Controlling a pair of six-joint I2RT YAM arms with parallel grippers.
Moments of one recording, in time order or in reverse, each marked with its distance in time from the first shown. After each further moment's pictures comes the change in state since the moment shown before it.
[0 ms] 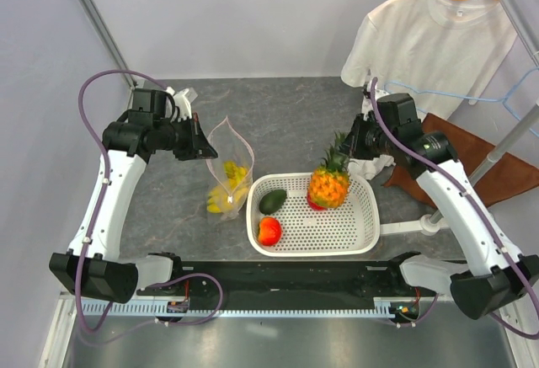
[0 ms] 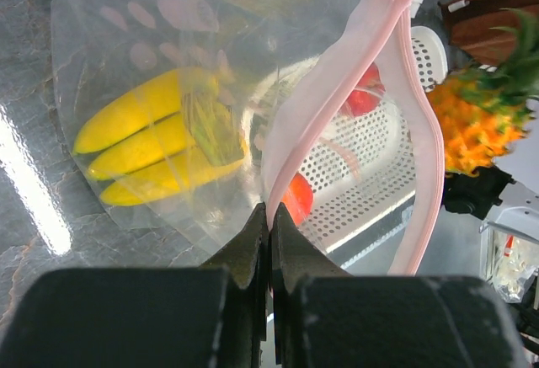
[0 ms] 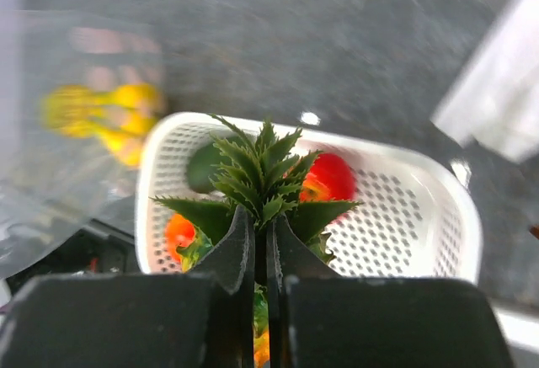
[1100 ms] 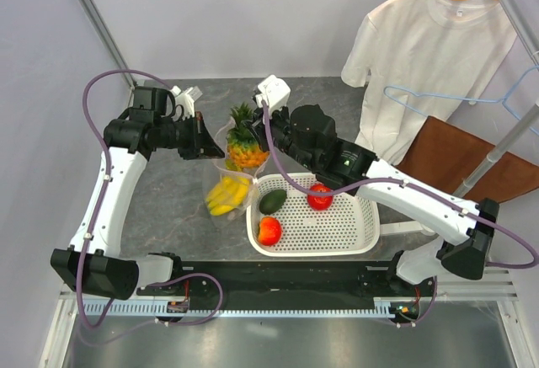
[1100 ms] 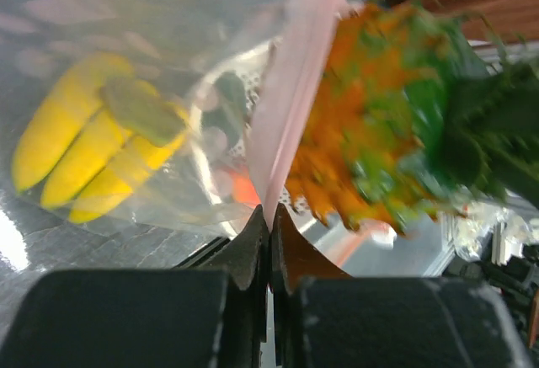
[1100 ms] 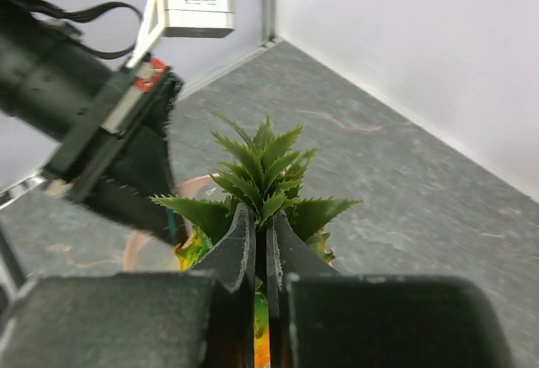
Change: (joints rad) left arm 0.000 0.021 0.011 0.000 0.131 0.000; right arm 0.660 0.251 0.188 0.727 0.386 -0.443
